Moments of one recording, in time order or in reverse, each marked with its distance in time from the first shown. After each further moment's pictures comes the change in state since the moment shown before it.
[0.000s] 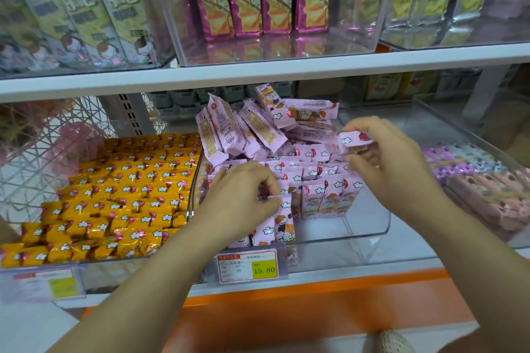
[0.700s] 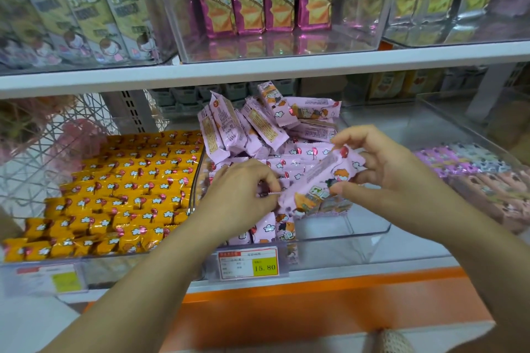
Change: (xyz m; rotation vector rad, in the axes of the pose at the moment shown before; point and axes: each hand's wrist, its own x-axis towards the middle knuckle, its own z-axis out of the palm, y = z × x) left_hand 0.001 -0.001 -0.001 -0.048 -0.013 -0.020; right_hand -0.017 -0.024 -0.015 0.387 -0.344 0.088
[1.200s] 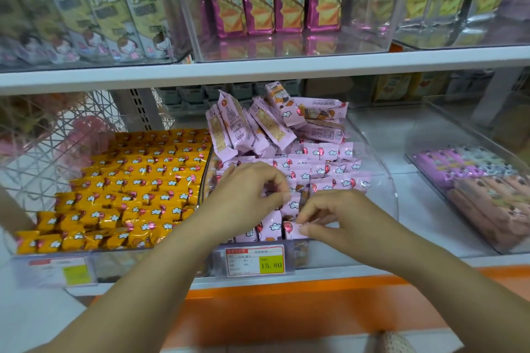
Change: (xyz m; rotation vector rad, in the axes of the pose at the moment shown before) left_hand -0.002 -0.006 -0.002 -0.040 -0.044 0.068; right_hand 0.000 0.020 0.052 -0.204 -0.204 0.040
